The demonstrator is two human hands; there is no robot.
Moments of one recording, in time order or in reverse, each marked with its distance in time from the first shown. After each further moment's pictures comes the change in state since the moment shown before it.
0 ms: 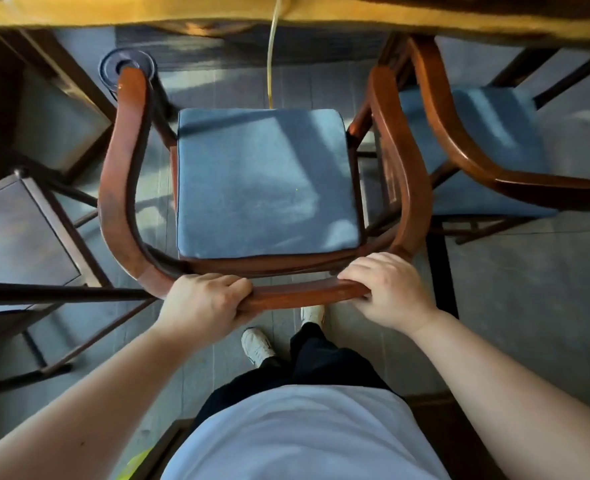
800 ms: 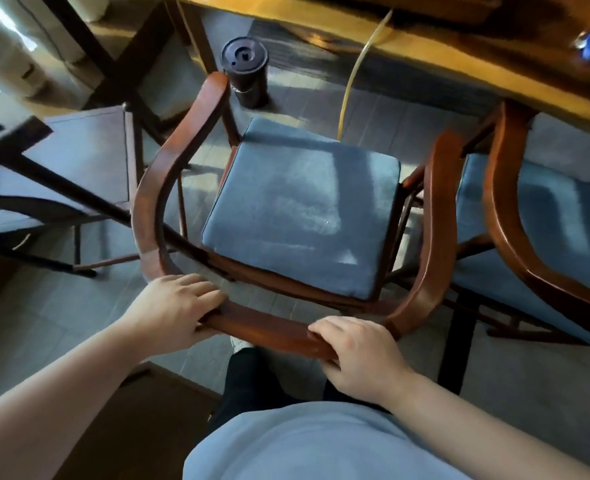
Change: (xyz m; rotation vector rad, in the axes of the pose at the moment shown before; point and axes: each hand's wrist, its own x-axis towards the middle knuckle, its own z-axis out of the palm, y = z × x) left_hand -0.035 0.080 0.001 0.047 -0.129 -0.273; right_hand -0.036 0.032 -0.012 0.118 -0.318 -0.351
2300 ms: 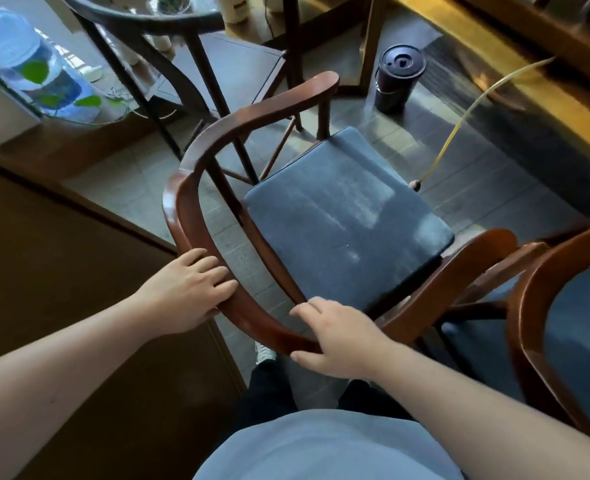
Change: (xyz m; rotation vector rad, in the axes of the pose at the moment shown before) left_hand -0.032 0.234 0.017 0.174 -0.260 -0.555; right_hand -0.042 0.058 -0.043 -0.157 -0.589 -0.548
